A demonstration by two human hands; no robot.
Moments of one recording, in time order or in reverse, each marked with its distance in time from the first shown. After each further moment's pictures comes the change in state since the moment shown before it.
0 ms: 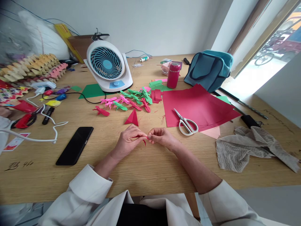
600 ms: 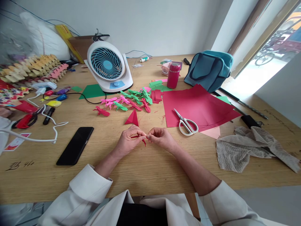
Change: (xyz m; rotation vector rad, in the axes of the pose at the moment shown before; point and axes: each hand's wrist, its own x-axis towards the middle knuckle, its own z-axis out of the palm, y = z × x) left_hand 0.001 0.001 0.002 -0.123 0.010 -0.141; right_hand -0.001 0.000 0.009 -0.101 0.093 -0.106
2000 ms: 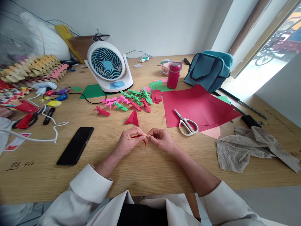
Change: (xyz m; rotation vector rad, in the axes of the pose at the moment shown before) left_hand 0.000 -0.001 0.003 -0.208 -0.005 -0.135; right_hand -0.005 0.000 0.001 -0.212 -0.023 -0.112
